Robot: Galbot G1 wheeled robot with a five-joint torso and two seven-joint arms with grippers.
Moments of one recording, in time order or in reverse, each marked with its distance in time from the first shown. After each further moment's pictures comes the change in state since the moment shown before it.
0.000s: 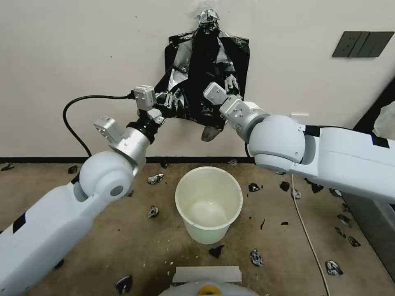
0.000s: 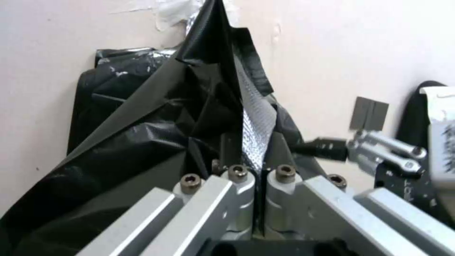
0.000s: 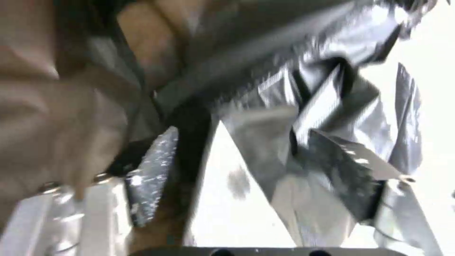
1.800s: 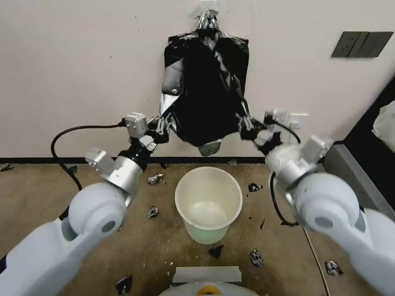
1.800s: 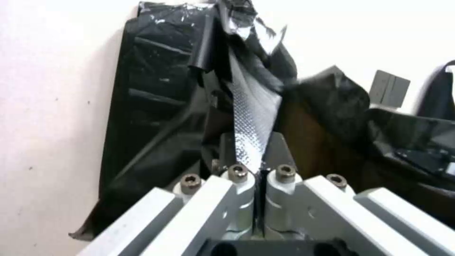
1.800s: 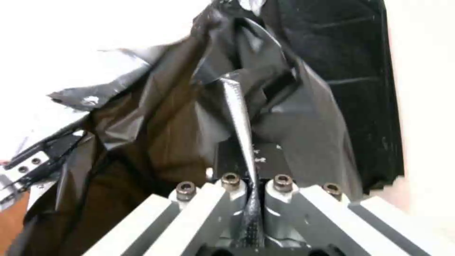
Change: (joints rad) left arm 0.370 -0.005 -0.161 -0.116 0.121 -0.027 -0.012; right arm -1.248 0.043 1.002 0.252 0.129 0.548 -0.188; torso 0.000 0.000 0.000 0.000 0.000
